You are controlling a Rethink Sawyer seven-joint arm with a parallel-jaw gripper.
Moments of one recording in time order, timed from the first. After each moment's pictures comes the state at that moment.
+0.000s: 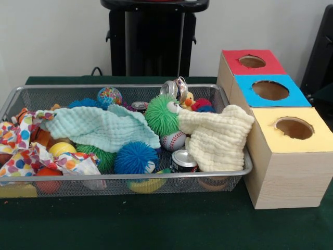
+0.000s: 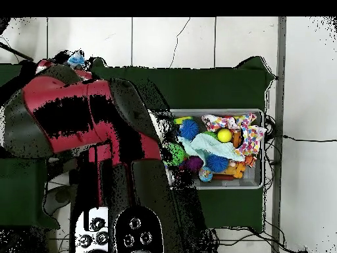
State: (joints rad) arm -0.01 -0.94 0.17 1.29 -0.14 0.68 2.20
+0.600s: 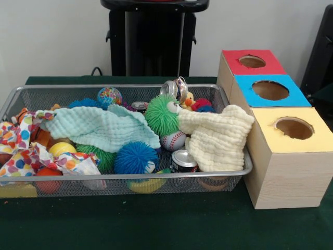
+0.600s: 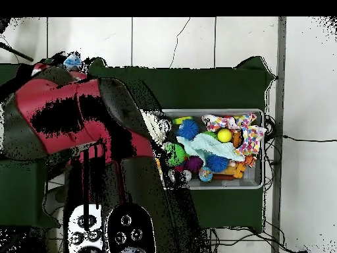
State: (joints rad) arm 0.00 -0.94 0.19 1.29 -0.19 0.68 2.20
